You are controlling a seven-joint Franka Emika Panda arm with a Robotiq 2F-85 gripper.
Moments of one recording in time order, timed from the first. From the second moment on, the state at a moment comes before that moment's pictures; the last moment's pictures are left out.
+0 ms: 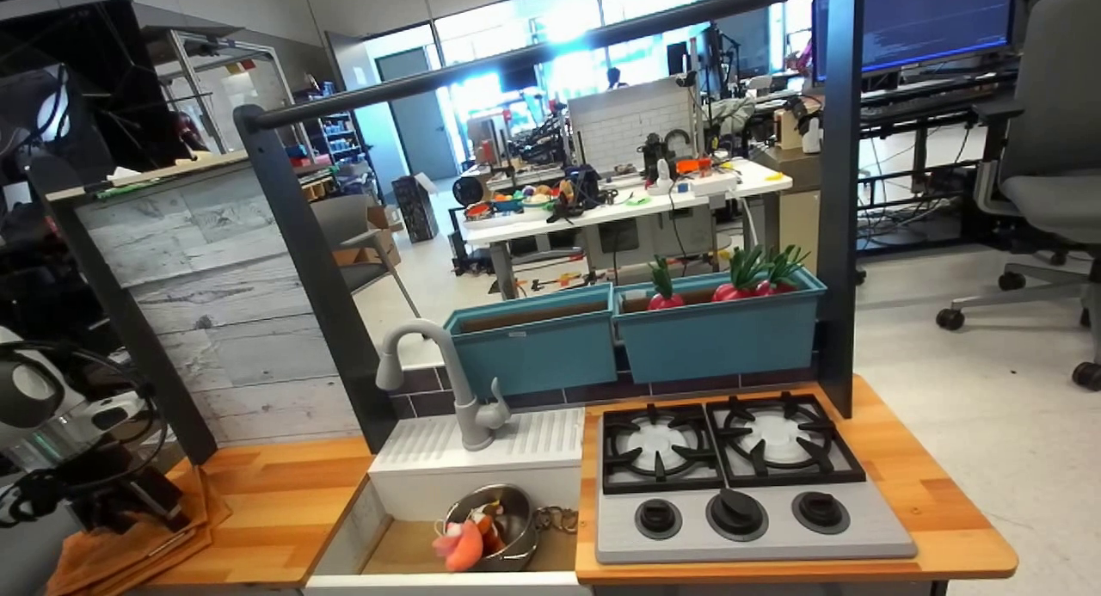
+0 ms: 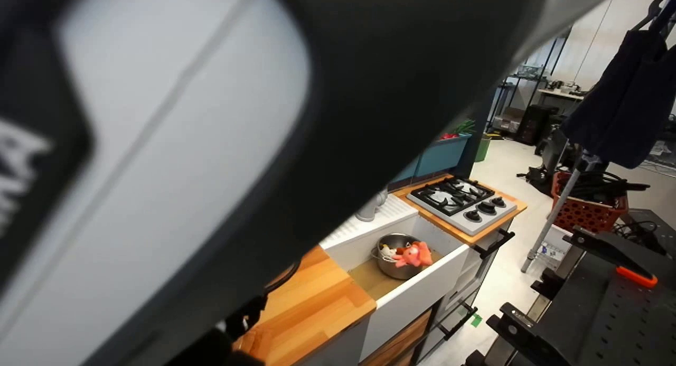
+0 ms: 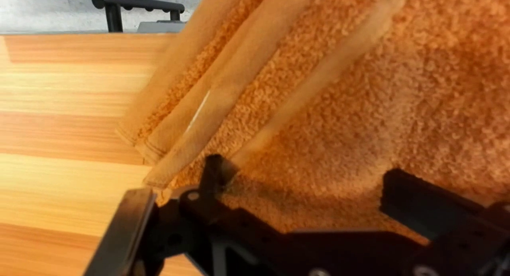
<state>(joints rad) 0.69 1.37 -0.09 -1.07 -0.16 2.33 0.73</state>
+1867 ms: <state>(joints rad) 0.60 1.35 -0.14 -1.14 -0.17 2.30 0.71</state>
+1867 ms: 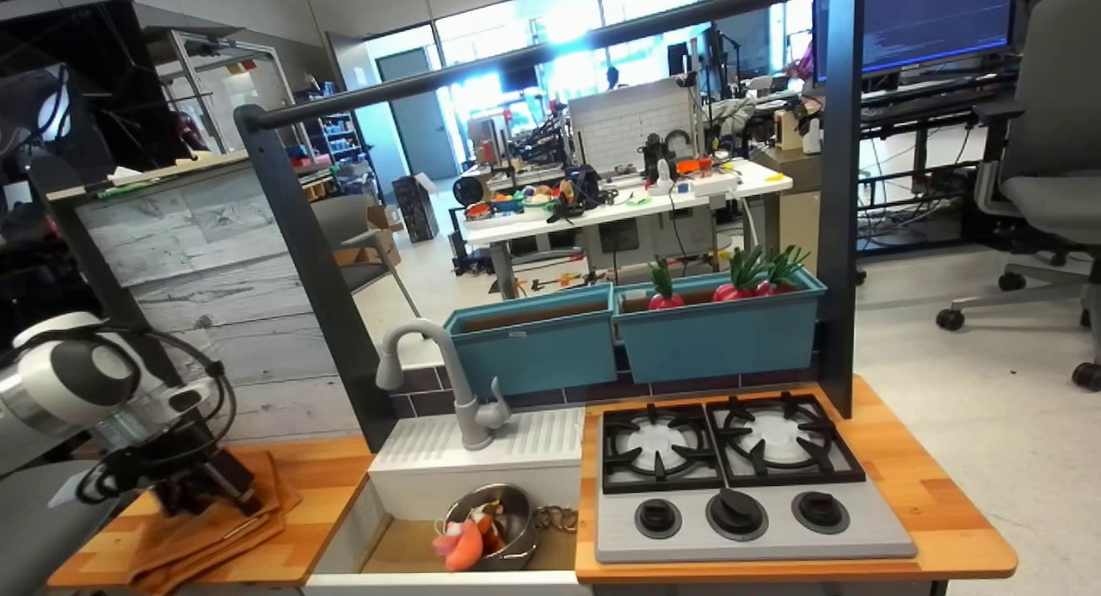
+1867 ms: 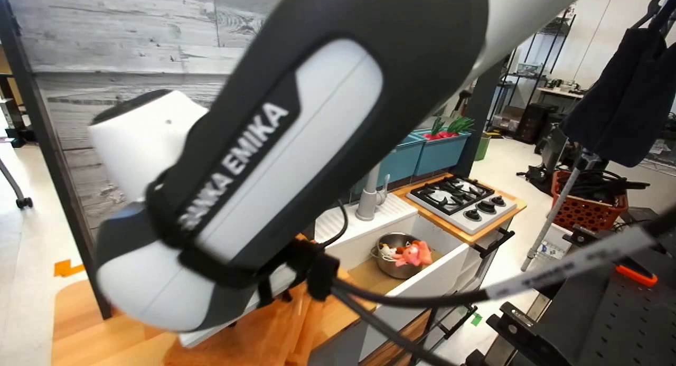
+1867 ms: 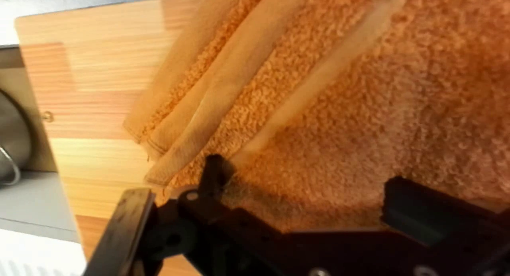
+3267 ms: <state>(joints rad) 0.62 1.30 -0.15 -1.24 -0.17 2.44 0.74</state>
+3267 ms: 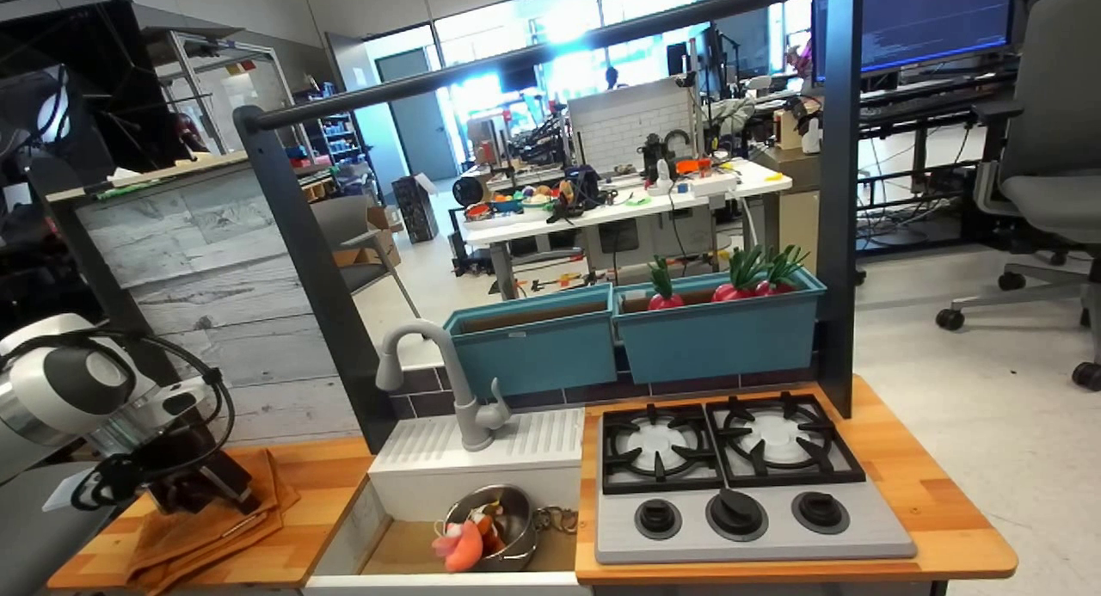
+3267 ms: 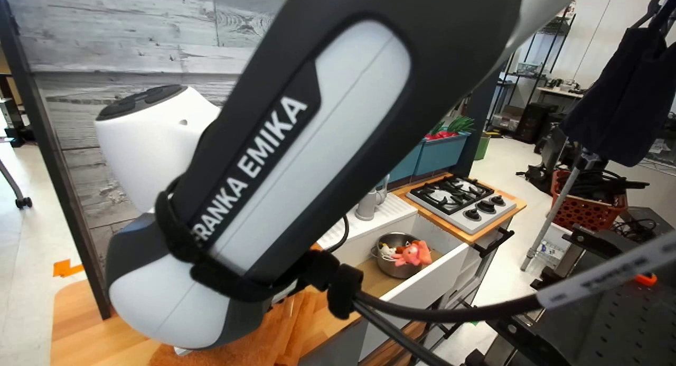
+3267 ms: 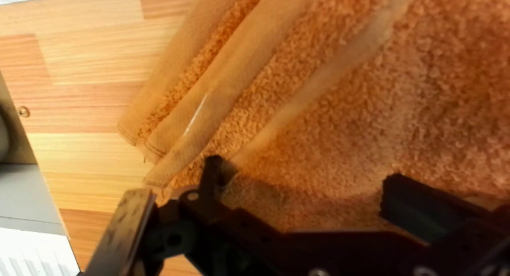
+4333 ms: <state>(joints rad) 0.64 1.28 -0.14 -1.25 -0.17 2.57 0.74</state>
